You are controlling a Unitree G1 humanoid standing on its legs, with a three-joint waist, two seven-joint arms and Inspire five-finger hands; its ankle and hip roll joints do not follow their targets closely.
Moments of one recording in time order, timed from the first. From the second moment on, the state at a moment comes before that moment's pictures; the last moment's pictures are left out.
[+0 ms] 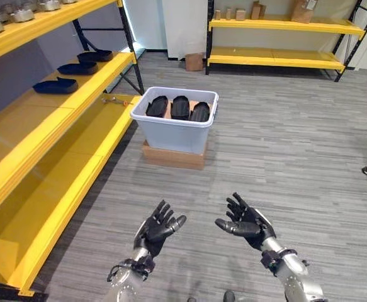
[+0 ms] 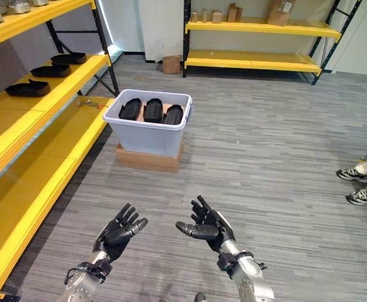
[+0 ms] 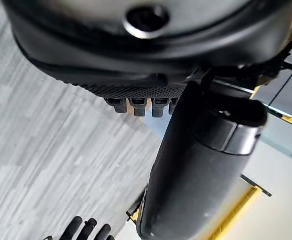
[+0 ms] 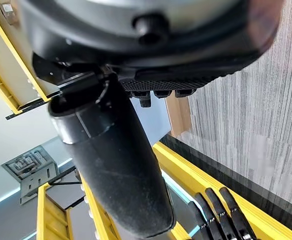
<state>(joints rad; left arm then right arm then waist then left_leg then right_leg) 0.05 0.22 -0.14 0.49 -0.81 -0.11 -0.27 0.02 -0.28 0.19 0.39 0.67 -0.09 0.33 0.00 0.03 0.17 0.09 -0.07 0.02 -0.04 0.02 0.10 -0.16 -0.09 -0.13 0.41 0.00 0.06</state>
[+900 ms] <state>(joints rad) 0.12 0.22 -0.20 0.43 -0.86 -0.09 -0.36 0.11 -0.28 0.19 0.40 0.67 -0.13 0.28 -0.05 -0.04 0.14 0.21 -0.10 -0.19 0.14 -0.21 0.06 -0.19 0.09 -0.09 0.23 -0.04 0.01</state>
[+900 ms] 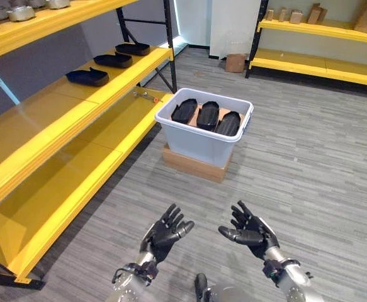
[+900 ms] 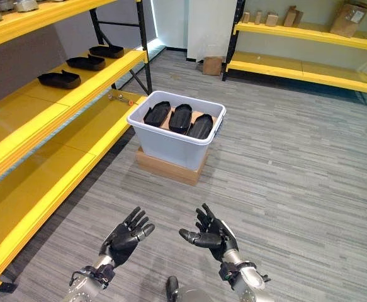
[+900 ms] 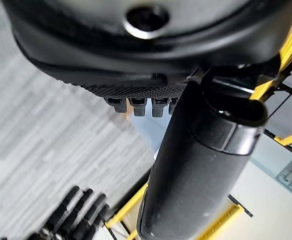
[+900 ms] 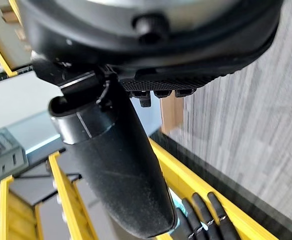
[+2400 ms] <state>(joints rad) 0.05 0.38 -0.18 0.45 -0.61 -0.20 -0.25 0.14 -0.24 0.15 0.30 0.69 -0.12 0.29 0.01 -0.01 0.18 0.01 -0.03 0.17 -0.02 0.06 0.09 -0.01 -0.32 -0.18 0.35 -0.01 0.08</state>
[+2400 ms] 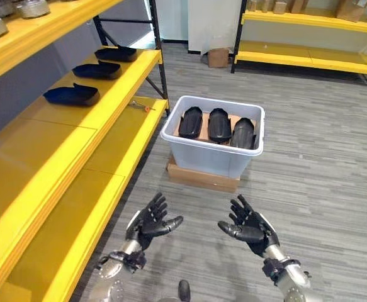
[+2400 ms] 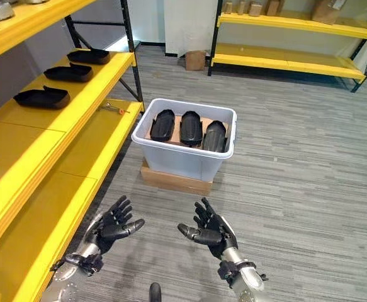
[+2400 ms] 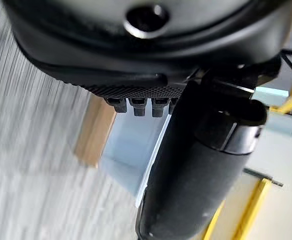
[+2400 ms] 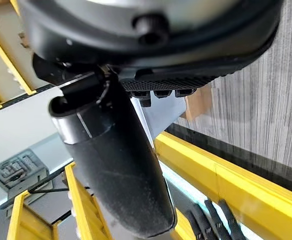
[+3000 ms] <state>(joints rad) 0.08 0.29 -0.27 0.37 -0.62 -0.16 -0.34 0.15 -0.26 0.11 0.37 0.69 -0.15 0.14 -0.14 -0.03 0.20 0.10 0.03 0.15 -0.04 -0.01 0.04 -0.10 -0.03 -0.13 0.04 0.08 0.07</state>
